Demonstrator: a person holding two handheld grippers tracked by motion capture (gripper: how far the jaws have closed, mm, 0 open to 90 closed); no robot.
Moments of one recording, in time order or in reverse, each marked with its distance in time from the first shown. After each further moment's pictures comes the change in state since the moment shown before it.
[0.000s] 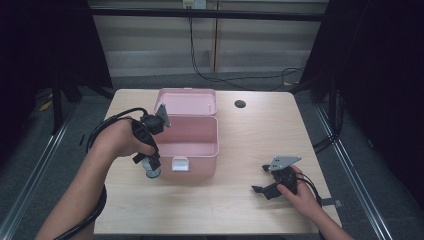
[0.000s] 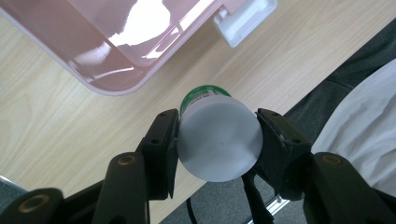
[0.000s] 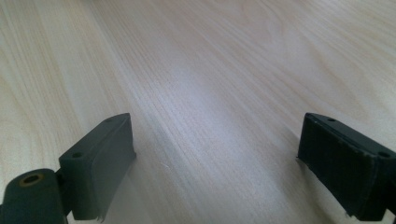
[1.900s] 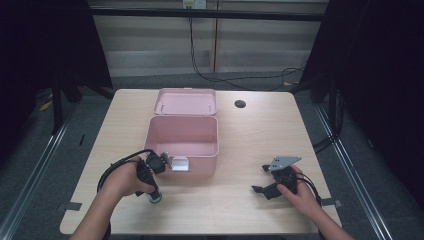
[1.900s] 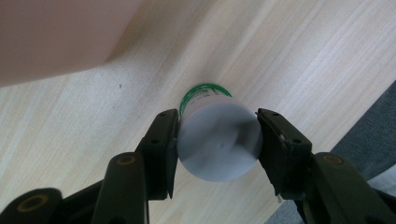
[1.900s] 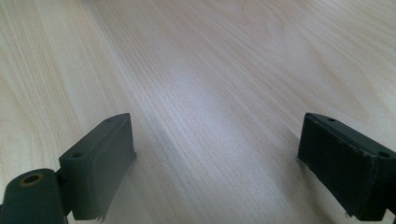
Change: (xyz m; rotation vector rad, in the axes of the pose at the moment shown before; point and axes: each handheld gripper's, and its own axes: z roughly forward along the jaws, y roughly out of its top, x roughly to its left) left arm 0.005 -0.032 0.122 0.012 0.037 0.209; right arm 0.000 0.000 0.000 0.000 0.001 0.001
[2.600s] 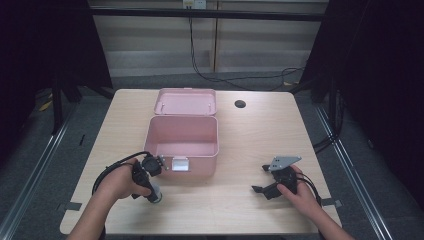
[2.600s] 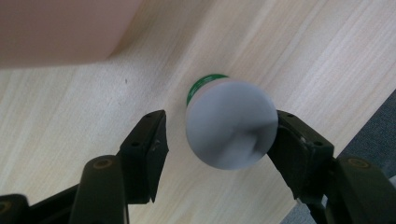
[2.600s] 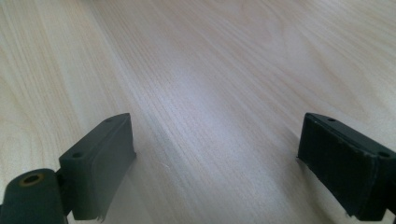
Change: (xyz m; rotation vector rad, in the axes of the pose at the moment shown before) left arm 0.001 -0.010 0.005 -0.048 0.022 0.026; right arm 0.000 0.000 0.000 0.000 0.000 0.000
